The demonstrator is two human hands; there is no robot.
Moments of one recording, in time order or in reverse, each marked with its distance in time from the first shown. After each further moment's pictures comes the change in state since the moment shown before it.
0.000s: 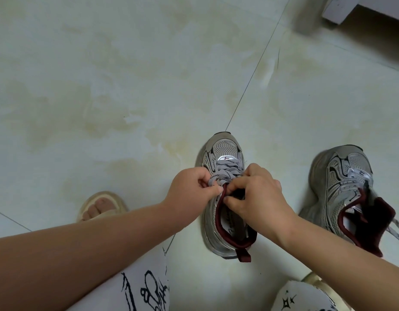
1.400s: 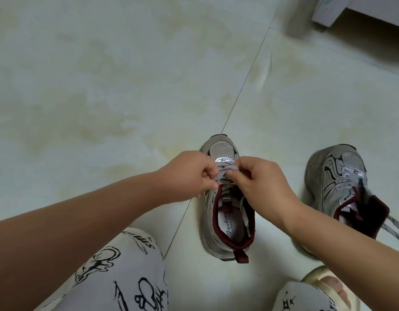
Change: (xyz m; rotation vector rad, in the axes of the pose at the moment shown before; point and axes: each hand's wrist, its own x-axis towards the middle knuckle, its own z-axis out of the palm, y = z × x) left_hand 0.020 0.048 -0.027 0.513 -0.367 0.129; right_hand 0.012 0.000 -0.018 0.284 0.109 0.022
